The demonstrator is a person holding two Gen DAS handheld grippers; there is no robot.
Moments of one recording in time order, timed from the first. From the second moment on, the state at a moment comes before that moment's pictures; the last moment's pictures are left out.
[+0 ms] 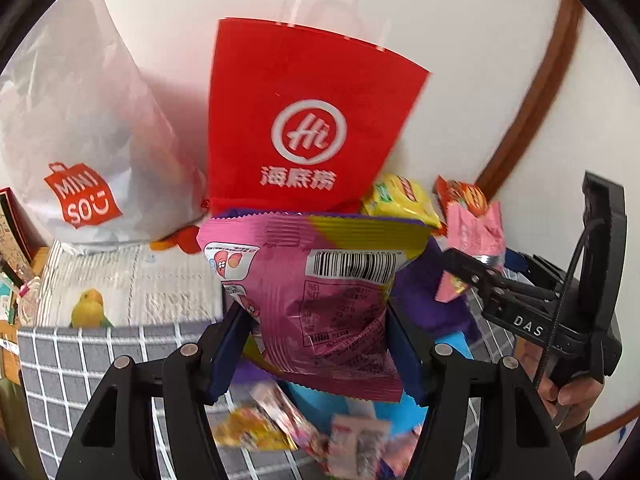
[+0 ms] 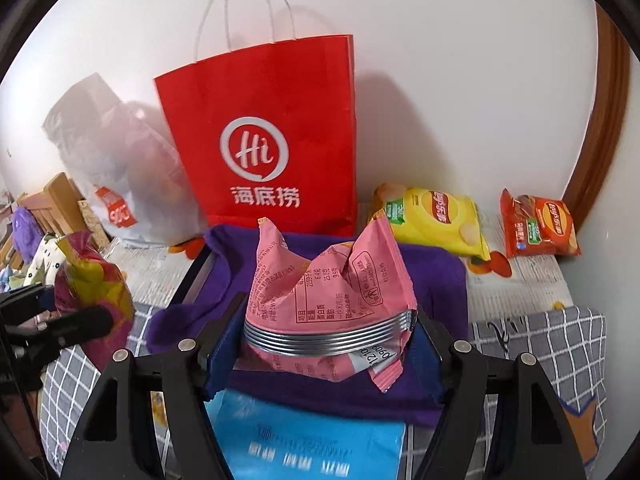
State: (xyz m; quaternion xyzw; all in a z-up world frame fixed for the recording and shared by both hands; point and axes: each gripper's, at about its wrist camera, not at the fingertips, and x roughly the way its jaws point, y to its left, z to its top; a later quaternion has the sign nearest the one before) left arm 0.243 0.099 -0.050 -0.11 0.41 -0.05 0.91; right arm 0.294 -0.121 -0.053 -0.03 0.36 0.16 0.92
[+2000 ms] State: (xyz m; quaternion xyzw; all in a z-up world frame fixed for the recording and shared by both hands) left arm 0.341 0.167 -0.123 -0.19 0.45 -0.05 0.87; right arm 0.410 -0.131 -0.120 -0.05 0.42 0.13 0.90
